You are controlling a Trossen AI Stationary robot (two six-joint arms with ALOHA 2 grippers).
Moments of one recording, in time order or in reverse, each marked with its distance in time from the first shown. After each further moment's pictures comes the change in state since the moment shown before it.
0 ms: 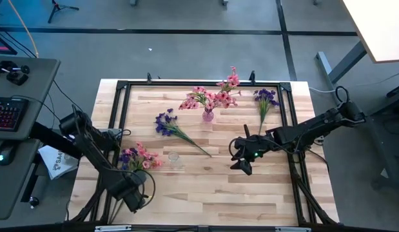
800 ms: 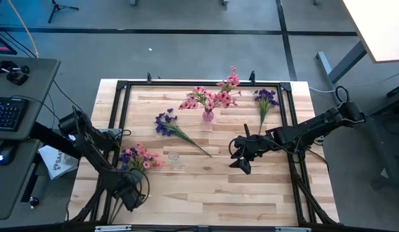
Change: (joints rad) left arm -0.045 -0.002 -0.138 0.166 0.010 -0.265; right arm 0.000 0.000 0.000 0.000 0.046 -0.002
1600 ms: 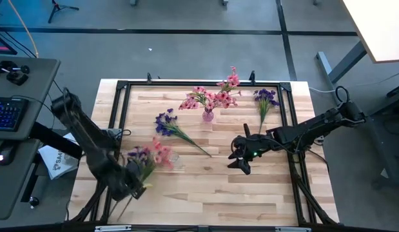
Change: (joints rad) left arm 0.021 -0.394 -0.017 0.064 -0.400 0.004; right arm 0.000 0.000 0.000 0.085 -0.007 -0.023
